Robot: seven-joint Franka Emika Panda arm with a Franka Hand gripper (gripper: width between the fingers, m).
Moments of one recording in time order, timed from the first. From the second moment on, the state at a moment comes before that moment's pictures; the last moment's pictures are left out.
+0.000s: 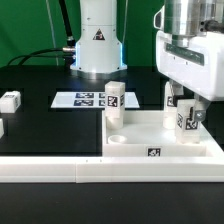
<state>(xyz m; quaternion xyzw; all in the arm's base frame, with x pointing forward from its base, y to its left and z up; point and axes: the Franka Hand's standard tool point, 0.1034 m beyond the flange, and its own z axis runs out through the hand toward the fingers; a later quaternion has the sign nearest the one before) 0.594 0.117 0.076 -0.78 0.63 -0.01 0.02</state>
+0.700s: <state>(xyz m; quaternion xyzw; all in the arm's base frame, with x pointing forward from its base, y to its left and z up) 0.596 0.127 0.077 -0.94 0.33 -0.03 0.02</state>
